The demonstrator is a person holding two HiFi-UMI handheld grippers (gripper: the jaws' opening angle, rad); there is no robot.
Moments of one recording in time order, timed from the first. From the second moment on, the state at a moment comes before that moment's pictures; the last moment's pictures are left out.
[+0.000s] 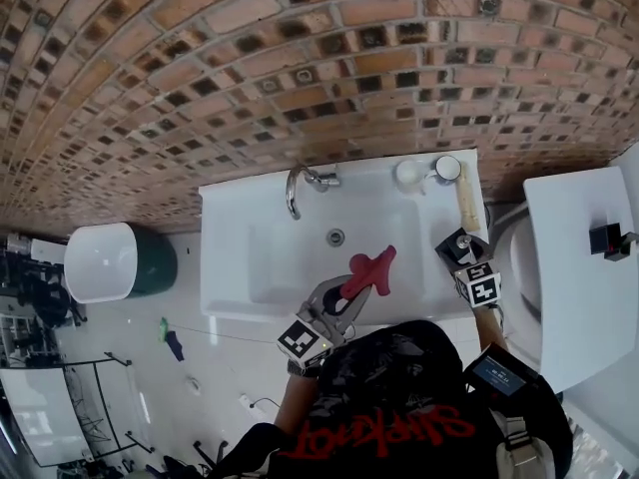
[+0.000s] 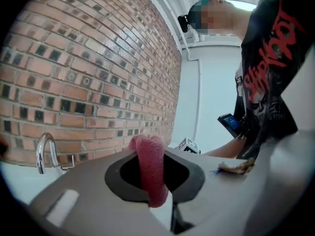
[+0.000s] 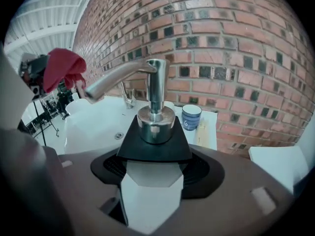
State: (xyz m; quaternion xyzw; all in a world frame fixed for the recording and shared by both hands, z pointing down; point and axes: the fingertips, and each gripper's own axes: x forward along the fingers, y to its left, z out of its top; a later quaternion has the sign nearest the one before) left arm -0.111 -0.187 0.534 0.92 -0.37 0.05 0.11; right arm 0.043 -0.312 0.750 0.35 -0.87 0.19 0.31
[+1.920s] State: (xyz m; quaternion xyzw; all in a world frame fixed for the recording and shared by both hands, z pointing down) left arm -0.056 -0.073 0.477 0.98 -0.15 -0.04 0.08; right arm 0.048 -0.087 0.495 0.44 -0.89 0.05 0.07
